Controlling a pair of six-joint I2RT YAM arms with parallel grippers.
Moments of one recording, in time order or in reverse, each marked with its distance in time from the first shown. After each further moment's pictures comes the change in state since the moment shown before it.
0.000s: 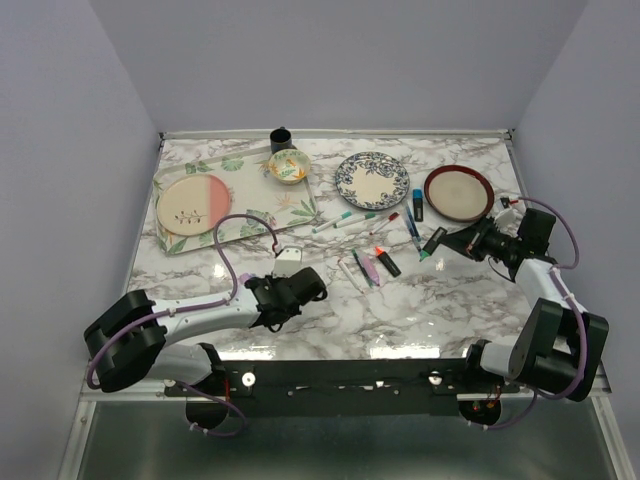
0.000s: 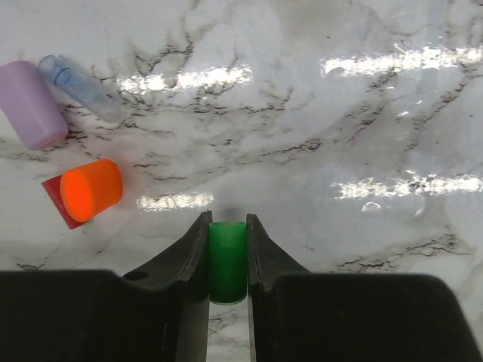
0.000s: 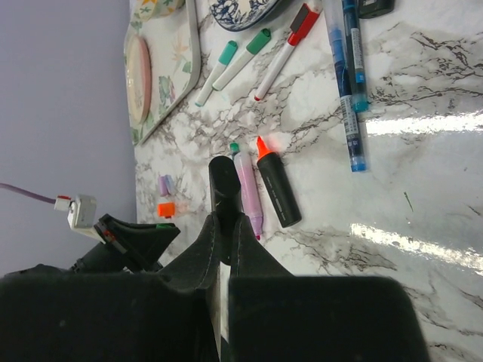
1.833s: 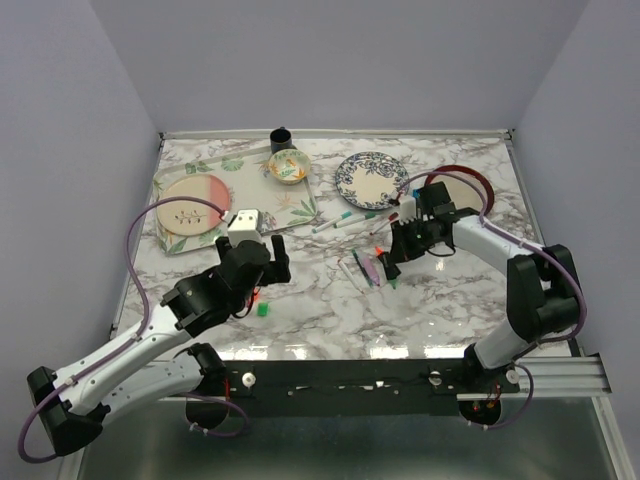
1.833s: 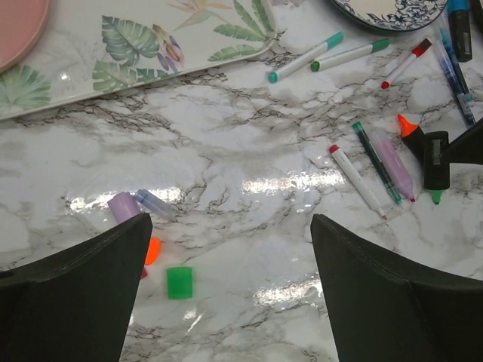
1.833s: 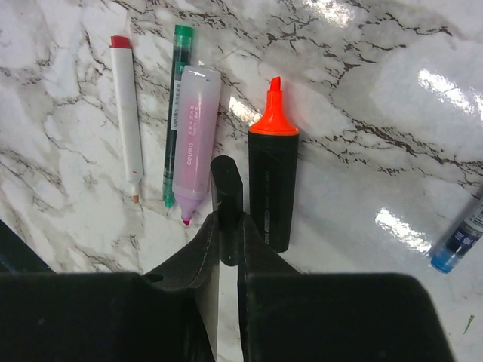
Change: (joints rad) left arm 0.145 -0.498 0.143 -0.095 -0.034 0.232; right arm 0.658 0.322 0.343 -0.380 0.486 -0.560
